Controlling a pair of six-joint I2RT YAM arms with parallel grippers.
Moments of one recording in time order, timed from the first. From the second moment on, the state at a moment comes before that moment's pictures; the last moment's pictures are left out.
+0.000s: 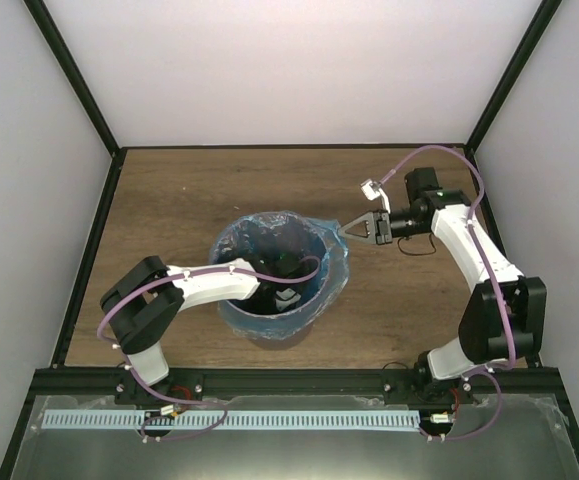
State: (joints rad) left arm -0.96 1.75 1.04 -0.89 0.27 -0.20; right arm 0.12 1.48 1.22 -1.01 -1.38 -0.38
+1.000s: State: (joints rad) left arm -0.96 1.70 1.06 -0.91 0.20 -0.21; right arm 0.12 1.56 1.16 -0.95 -1.21 -0.32
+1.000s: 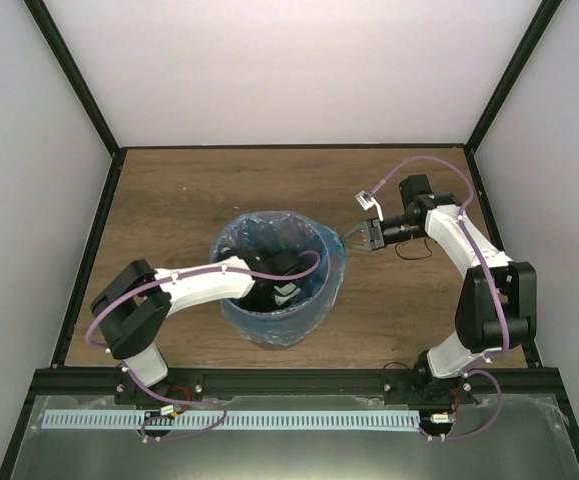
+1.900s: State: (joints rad) left arm -0.96 1.48 1.23 -1.06 0.13 -0.24; right arm 0.12 1.54 1.17 -0.97 -1.22 -0.35
